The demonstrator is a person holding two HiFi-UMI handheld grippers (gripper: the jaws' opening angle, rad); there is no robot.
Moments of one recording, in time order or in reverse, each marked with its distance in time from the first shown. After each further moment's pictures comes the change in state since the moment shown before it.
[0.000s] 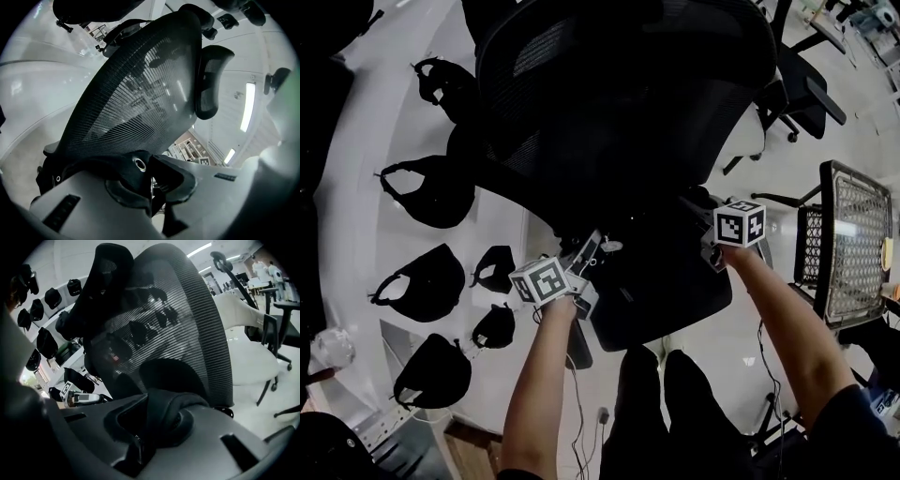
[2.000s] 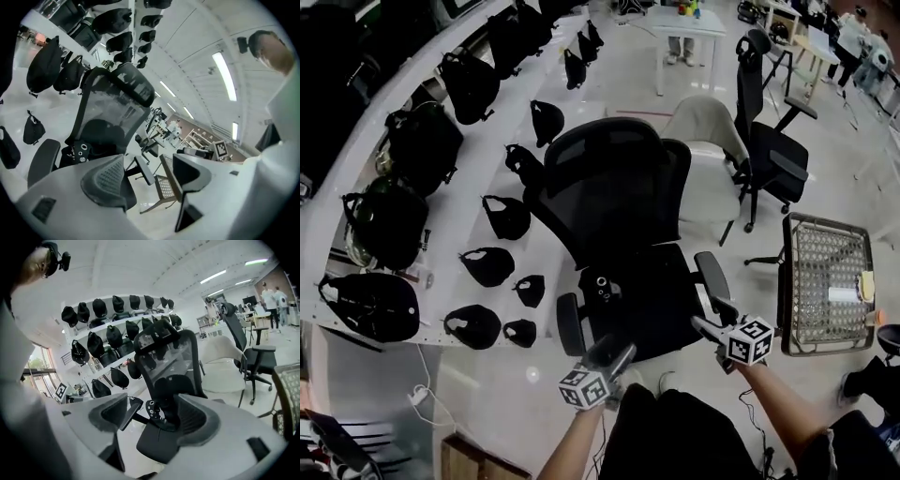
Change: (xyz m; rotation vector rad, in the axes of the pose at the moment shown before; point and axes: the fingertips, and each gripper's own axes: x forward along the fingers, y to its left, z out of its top) left arm -0.155 -0.286 -0.203 0.298 -0.108 0.142; right arm -0.347 0.167 -0.070 -0.182 -0.132 0.002
